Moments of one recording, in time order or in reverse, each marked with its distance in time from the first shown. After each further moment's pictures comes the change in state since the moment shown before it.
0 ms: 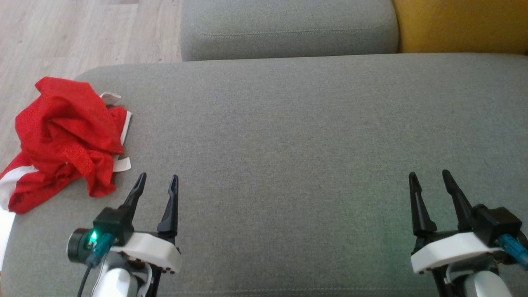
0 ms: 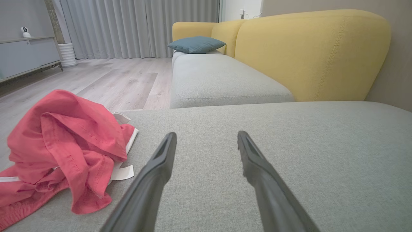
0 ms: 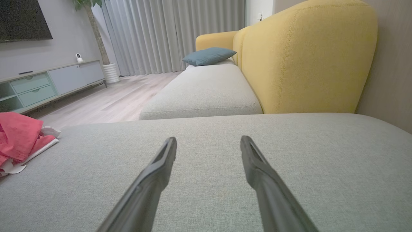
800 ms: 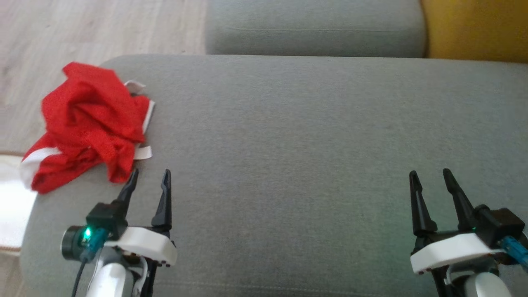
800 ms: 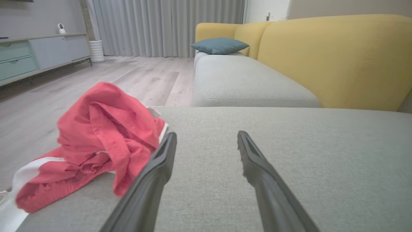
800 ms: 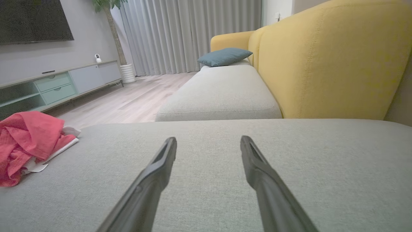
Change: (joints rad) left arm -0.019 -0.006 0.022 0.017 -0.004 0.016 0.000; right arm 0.010 0.014 -0.004 -0.033 0.006 0.000 0.005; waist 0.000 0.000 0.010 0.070
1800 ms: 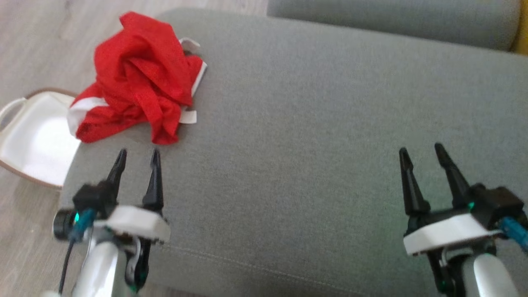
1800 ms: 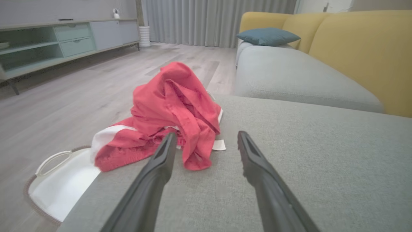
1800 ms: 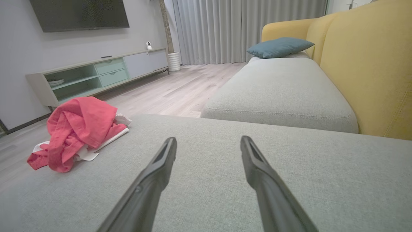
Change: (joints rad) left arm -0.042 -0.006 0.052 -0.006 -0.004 -0.002 0.000; right arm -0.028 0.001 0.047 -0.105 -0.012 0.000 0.059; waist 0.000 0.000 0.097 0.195
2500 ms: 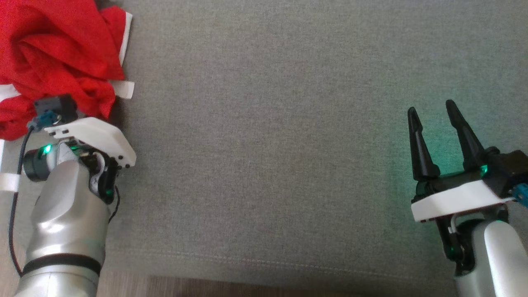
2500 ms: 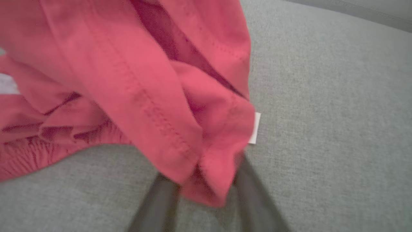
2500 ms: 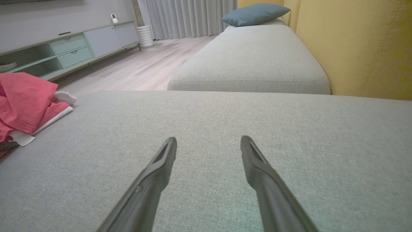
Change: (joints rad) left arm -0.568 0.057 0.057 0.667 -0.123 -0.069 0.155; right arm -0.152 -0.057 0.011 -0.023 0.000 0.000 0.017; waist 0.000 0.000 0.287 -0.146
